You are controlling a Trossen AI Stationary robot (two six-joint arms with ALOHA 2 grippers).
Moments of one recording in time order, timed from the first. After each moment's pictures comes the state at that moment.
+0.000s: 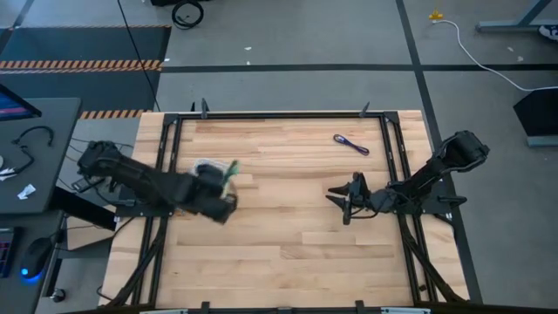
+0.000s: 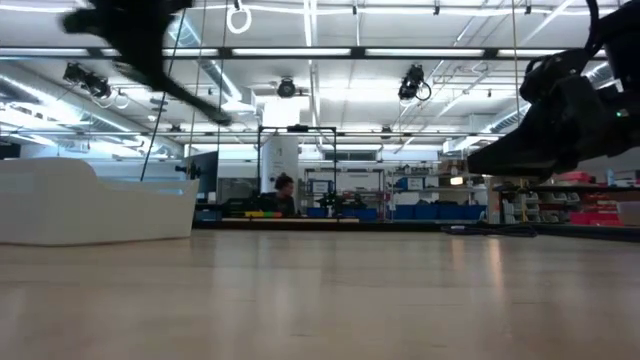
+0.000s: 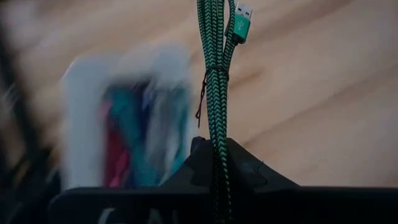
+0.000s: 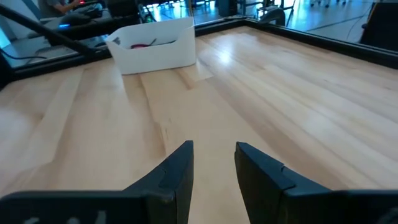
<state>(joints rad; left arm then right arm) -0.37 1.41 1.25 -1.33 -0.53 -1.45 0.39 1.41 0.04 1.08 0.69 0.34</state>
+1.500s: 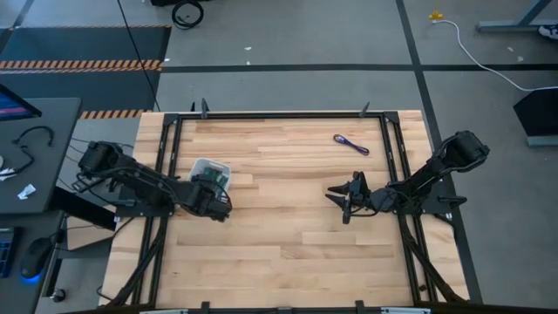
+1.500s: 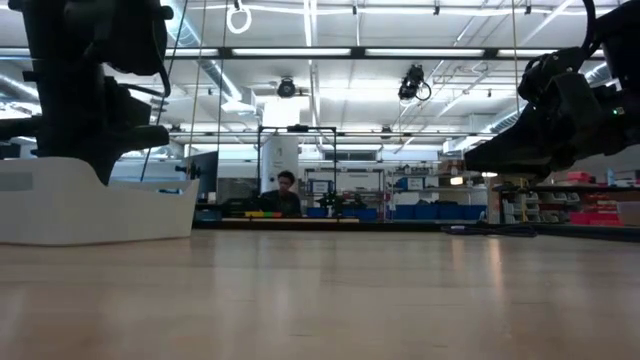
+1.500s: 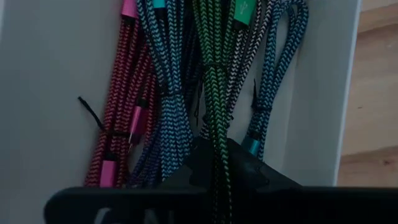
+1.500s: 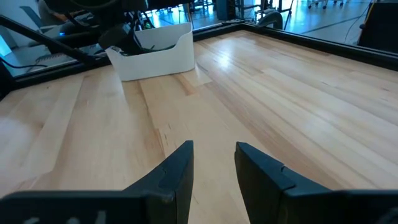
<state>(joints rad) -0.30 1.42 0.74 -0.97 -0.36 -1.66 0.38 1.41 0.04 1.11 0.69 0.35</state>
